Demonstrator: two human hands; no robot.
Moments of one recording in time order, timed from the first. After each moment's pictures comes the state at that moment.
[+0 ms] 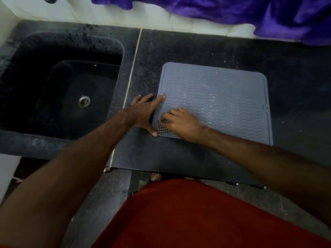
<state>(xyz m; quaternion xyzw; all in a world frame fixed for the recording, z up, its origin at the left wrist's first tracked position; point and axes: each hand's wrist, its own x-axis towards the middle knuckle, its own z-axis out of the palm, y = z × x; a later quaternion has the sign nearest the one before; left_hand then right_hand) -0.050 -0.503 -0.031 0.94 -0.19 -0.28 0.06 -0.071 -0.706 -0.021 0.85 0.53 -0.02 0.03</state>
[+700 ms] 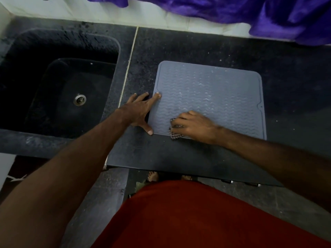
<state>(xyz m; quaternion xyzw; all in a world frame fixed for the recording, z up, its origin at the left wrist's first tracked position) -0.053 -0.506 -0.032 0.94 -0.18 -0.28 0.06 -0.074 -0.764 -0.020 0.82 0.57 -0.04 0.04</state>
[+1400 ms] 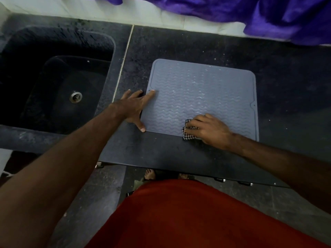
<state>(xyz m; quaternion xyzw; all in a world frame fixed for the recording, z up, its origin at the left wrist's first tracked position) -0.051 -0.519 -0.019 0.94 -0.15 -0.31 0.02 -0.083 -0.836 -0.036 0.85 0.53 -0.01 0.00</state>
